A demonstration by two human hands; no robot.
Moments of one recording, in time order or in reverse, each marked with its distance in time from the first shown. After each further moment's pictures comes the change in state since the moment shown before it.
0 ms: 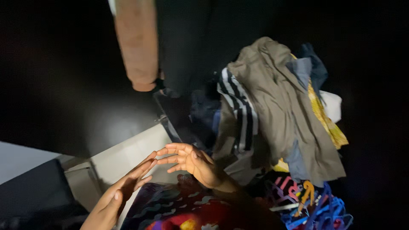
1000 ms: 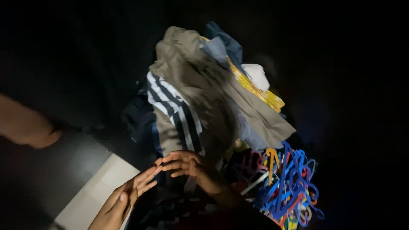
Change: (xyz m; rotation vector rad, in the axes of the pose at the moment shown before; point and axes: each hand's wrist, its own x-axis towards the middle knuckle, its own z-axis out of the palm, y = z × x) left_hand 0.186 -0.094 0.074 -0.230 -0.526 -0.209; right_hand -0.124 -0.042 -0.124 0.035 0.425 -0.128
